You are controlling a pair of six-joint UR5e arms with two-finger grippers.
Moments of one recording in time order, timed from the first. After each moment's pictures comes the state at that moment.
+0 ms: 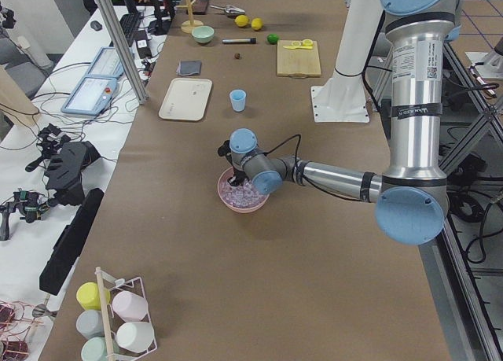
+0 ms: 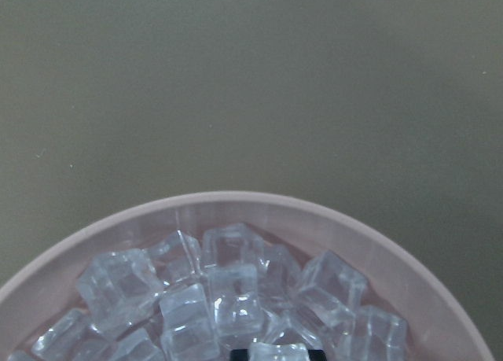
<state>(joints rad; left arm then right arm) -0.95 -1.51 -1.72 -2.27 -2.28 -0.10 1.62 -1.64 1.68 -1.58 2.41 0.14</state>
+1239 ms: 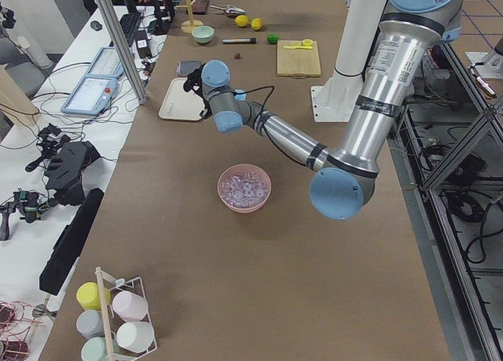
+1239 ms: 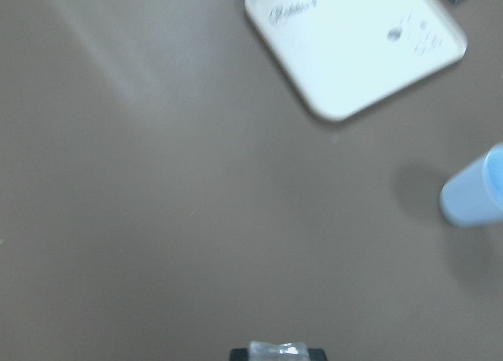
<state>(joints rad) -0.97 -1.99 -1.71 -2.24 -2.28 -0.74 1.62 -1.64 1.69 -1.58 2.41 0.15</state>
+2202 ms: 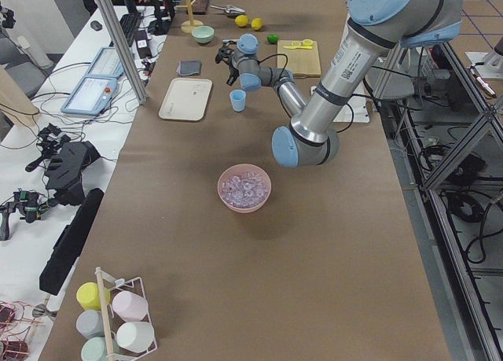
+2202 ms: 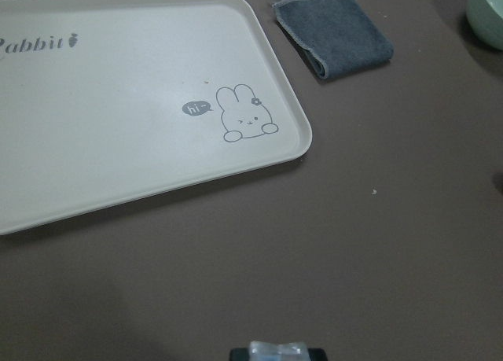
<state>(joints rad) -0.59 -2.28 -1.54 -2.15 -1.82 -0.93 1.62 -1.64 1.71 -1.58 2.41 0.16</state>
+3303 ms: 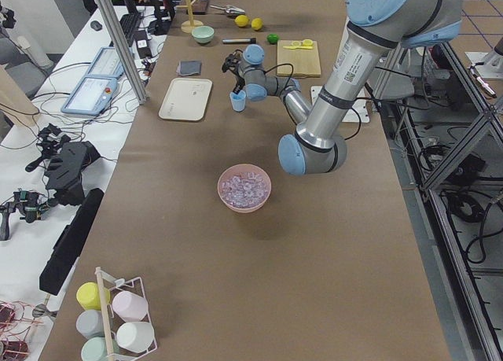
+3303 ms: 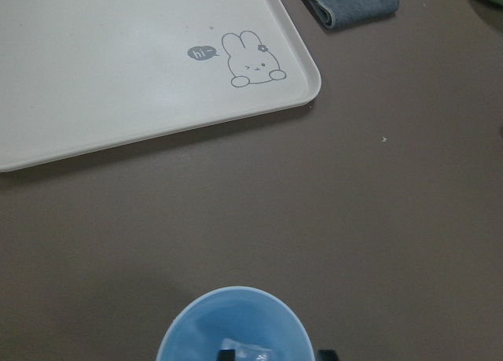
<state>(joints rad) -0.56 -2.21 -1.58 -2.19 -1.82 -0.92 1.62 -1.65 1.73 -1.58 2.41 0.16</state>
